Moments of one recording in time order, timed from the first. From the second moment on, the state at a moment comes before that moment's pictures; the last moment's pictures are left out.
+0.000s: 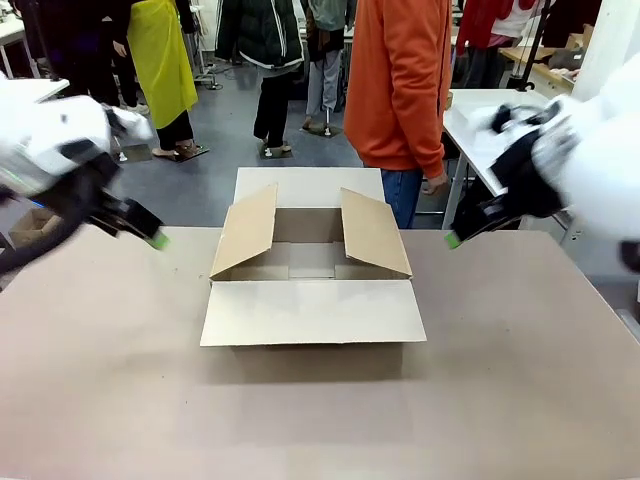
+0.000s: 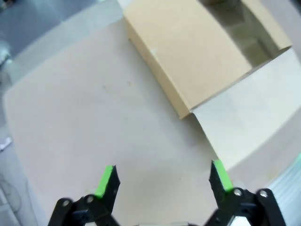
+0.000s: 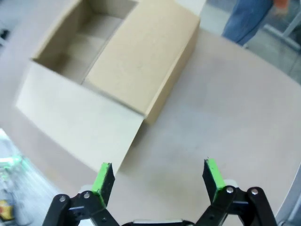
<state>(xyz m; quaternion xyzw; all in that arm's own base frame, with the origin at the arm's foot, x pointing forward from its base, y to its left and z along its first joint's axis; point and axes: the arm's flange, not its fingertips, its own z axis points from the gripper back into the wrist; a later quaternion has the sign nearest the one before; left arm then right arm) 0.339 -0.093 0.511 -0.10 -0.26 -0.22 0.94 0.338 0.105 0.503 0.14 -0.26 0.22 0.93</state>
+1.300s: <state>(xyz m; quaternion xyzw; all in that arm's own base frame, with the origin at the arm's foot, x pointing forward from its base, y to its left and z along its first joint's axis) 0.263 0.203 0.432 -0.57 -0.31 0.01 0.76 0.219 -0.257 0.413 0.59 -0.29 -0.23 0.72</state>
